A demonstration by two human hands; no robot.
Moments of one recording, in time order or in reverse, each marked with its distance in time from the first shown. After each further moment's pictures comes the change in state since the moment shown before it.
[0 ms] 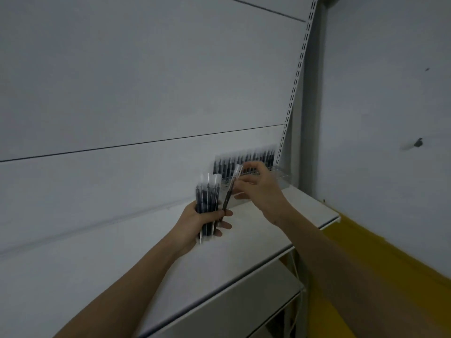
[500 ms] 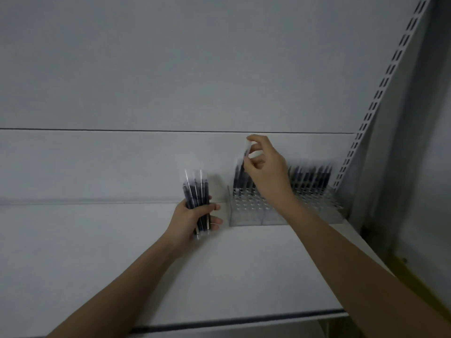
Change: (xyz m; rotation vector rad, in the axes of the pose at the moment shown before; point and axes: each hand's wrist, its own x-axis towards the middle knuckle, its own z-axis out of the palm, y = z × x) left_hand 0.063 -0.022 0.016 -0.133 0.629 0.091; right_hand 0.153 0.038 -0.012 -0.238 -0.197 -0.521
